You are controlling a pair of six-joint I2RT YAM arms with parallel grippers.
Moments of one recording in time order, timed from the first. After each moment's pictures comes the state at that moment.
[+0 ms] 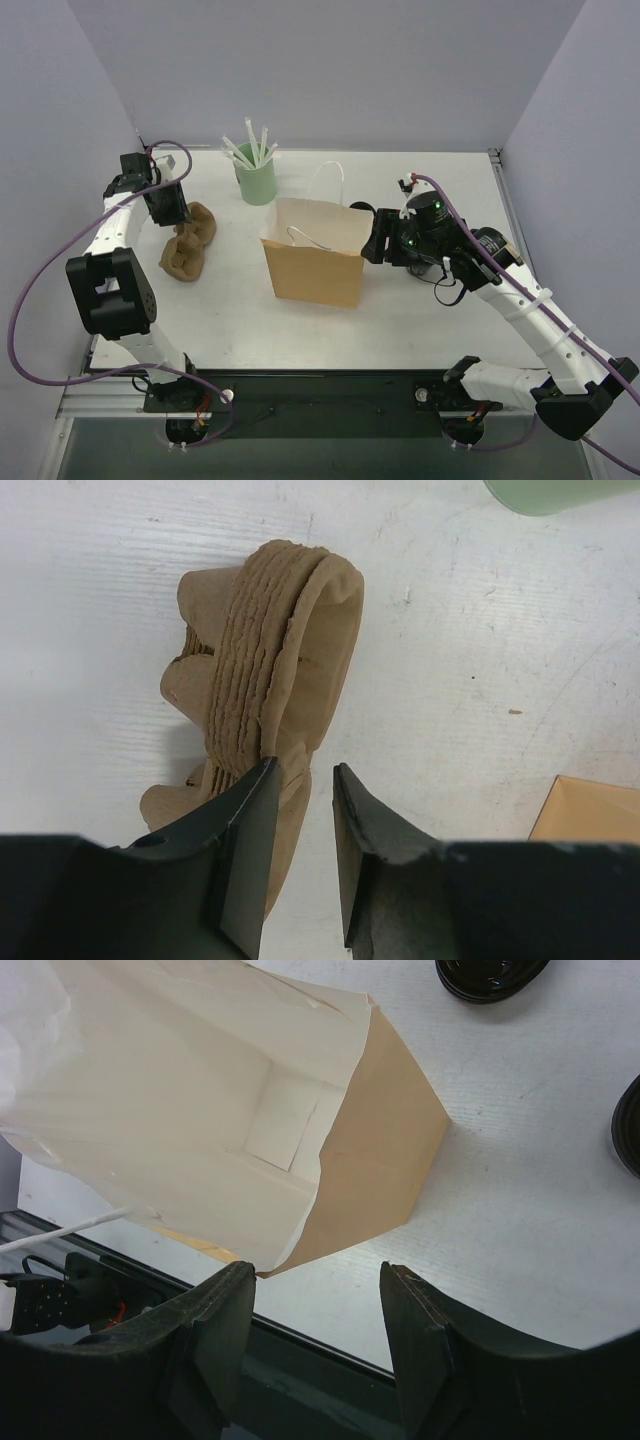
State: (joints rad) left arm 0.20 1.73 1.41 -0.66 0.24 -0.06; right arm 0.66 1.12 1.29 -0.88 0.04 0.57
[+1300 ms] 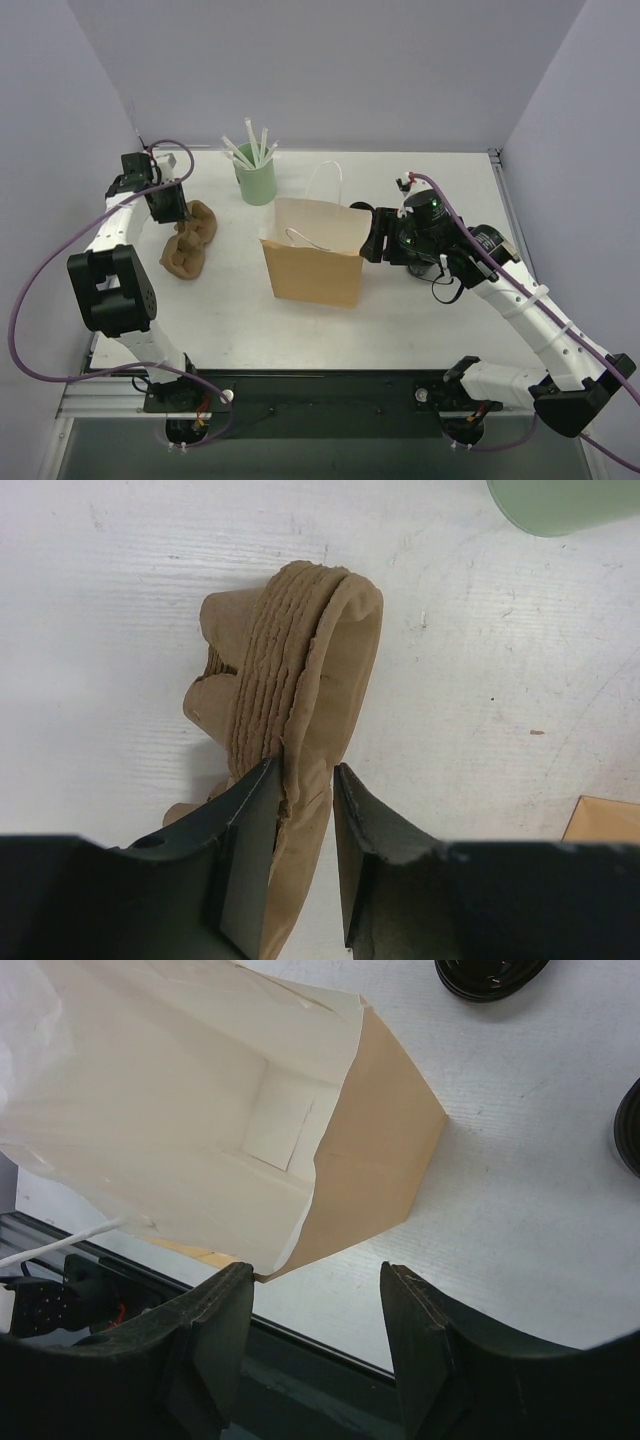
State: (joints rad) left arm 0.20 1.76 1.41 -0.61 0.22 -0.03; right arm 0.66 1.14 1.29 -0.88 0.04 0.58
